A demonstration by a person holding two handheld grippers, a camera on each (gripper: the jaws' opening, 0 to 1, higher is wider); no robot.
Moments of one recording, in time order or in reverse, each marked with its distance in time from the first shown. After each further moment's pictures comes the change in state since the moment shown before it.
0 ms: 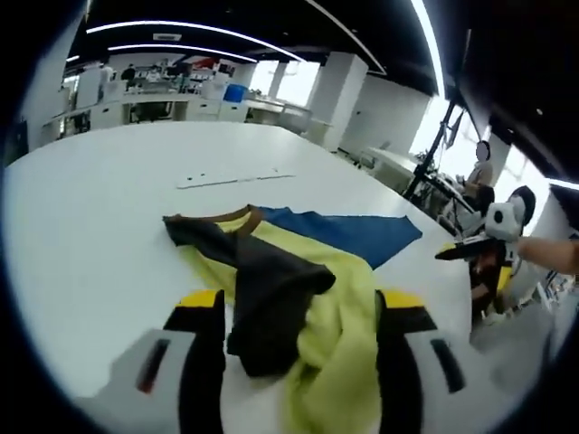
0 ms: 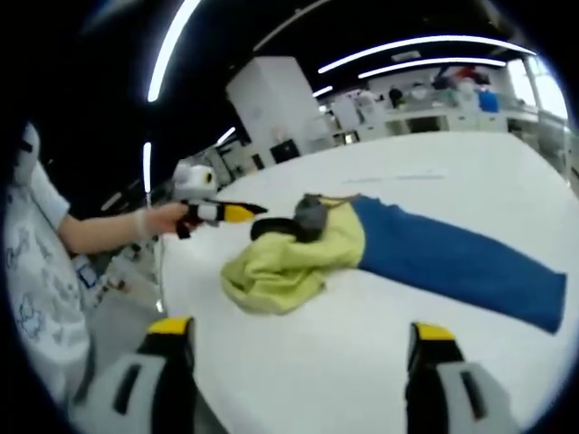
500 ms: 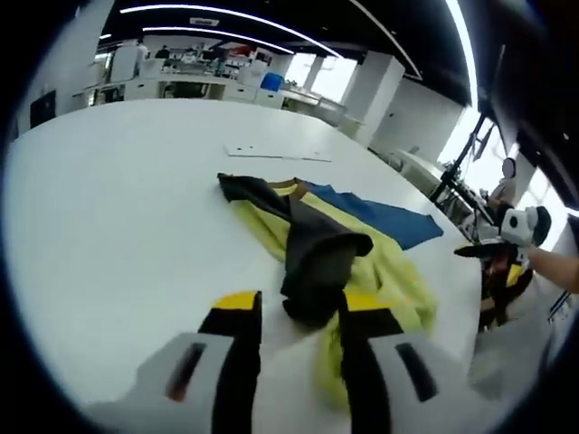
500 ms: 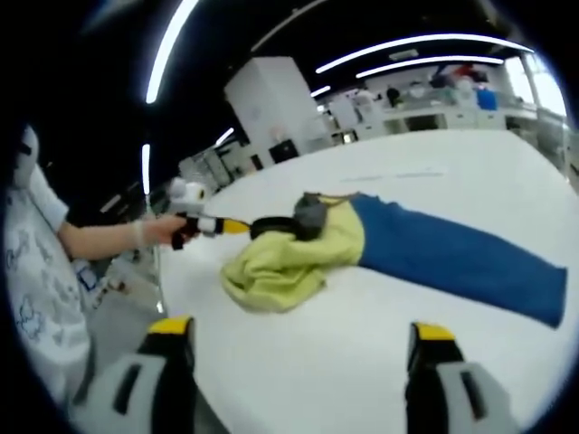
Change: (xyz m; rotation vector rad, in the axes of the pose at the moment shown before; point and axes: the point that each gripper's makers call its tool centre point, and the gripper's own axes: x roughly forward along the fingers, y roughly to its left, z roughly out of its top) left arm -0.025 0.032 -0.034 -0.121 0.021 0.068; right arm 0.000 -0.002 -0.004 0.012 0.000 -0.001
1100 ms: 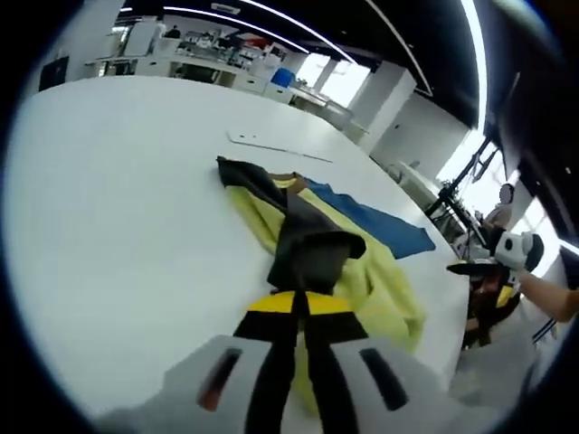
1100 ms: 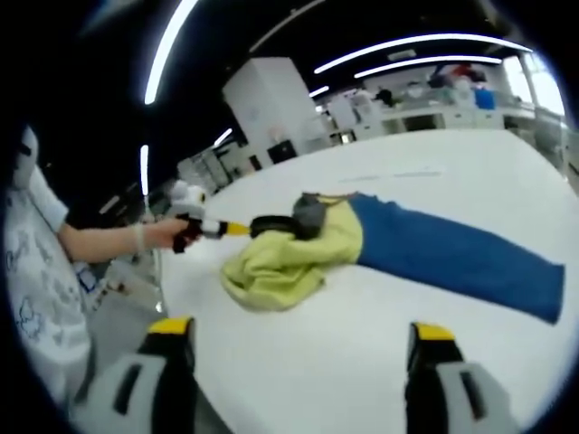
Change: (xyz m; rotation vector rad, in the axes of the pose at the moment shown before) left arm 0.002 -0.014 0.004 -0.122 -0.030 -0.027; right arm -0.004 -0.001 -0.002 0.004 -0.003 -0.008
